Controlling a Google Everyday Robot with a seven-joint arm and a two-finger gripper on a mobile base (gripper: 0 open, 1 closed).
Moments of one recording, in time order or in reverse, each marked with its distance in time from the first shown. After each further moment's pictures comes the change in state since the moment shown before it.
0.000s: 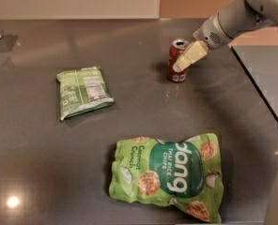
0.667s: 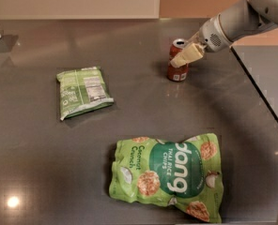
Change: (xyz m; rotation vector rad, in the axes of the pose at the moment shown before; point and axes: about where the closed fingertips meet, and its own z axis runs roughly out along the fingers) arm -0.007 0.023 -0.002 -0.067 -0.060 0.017
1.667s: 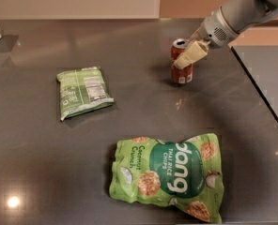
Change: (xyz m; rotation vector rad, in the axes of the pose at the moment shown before) arm -0.004 0.031 -0.025 -0.049 0.098 -0.065
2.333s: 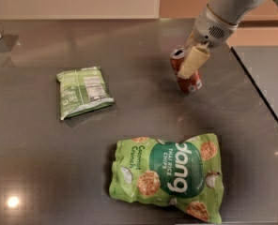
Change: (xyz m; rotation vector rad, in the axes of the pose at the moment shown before) arm 0.008 0.044 -0.010 -0.079 0.276 -0.153
